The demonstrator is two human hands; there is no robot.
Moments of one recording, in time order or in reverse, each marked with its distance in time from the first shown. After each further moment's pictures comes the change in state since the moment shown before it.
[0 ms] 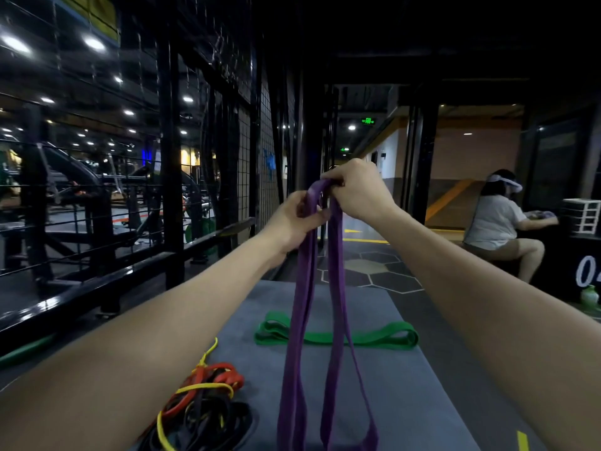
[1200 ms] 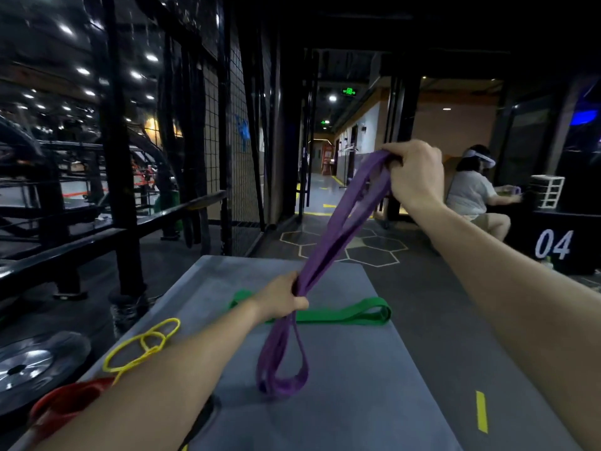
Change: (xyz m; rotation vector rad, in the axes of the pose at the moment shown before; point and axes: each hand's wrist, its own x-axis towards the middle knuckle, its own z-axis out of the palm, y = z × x) left_hand -0.008 -0.165 0.062 0.451 -0.388 -0.236; right_hand -0.021 0.114 -0.017 -0.126 0.278 0.286
